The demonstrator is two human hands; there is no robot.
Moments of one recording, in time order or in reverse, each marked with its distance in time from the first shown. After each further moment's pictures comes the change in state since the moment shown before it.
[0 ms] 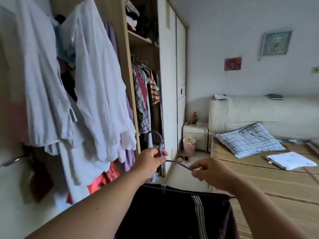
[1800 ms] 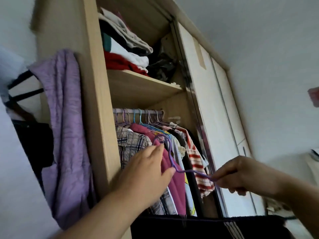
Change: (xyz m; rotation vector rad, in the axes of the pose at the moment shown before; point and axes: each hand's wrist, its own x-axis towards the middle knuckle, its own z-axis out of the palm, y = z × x) left_hand 0.657 -0.045 -0.141 1.034 0.493 0.338; right_hand 0.734 -0.054 -0.120 0.249 -0.169 -0.449
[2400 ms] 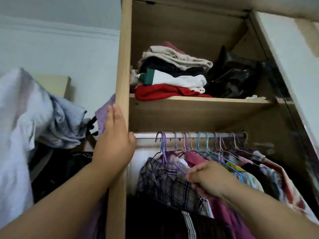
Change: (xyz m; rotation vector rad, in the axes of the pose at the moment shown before) left_hand 0.100 -0.040 -0.093 0.572 0.549 -0.565; right_hand 0.220 -0.061 0.033 0.454 -0.292 -0.296
